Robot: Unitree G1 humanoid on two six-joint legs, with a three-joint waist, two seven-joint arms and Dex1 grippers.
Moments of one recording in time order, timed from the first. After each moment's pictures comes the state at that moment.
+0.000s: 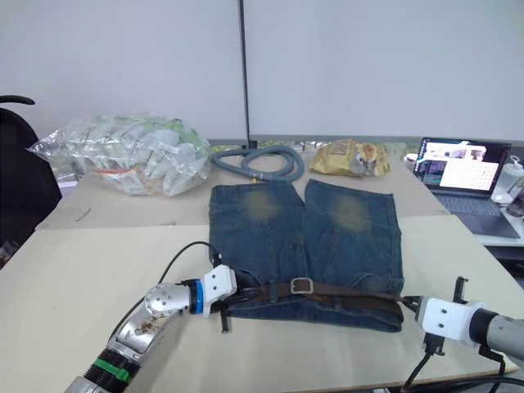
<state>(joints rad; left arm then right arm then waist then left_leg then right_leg) -0.36 0.41 -0.30 0.13 -0.06 -0.05 -0.92 0.20 -1.05 -0.26 0.12 -0.03 -0.45 0.76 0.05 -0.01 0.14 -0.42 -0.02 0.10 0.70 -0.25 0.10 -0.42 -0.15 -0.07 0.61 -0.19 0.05</state>
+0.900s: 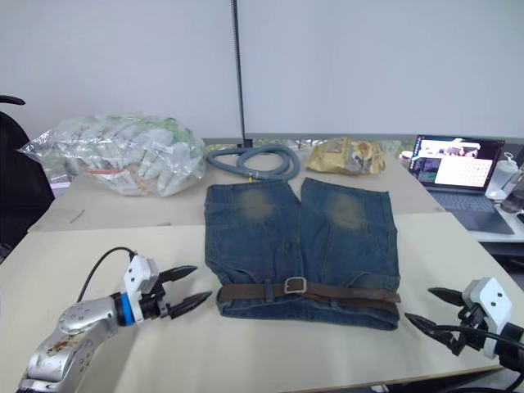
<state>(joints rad) -0.04 0.61 0.08 -0.16 -0.40 0.22 -0.92 0.17 -0.89 -0.44 0.17 0.50 0.03 1.09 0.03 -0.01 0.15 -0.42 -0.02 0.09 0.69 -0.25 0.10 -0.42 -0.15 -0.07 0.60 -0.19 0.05</state>
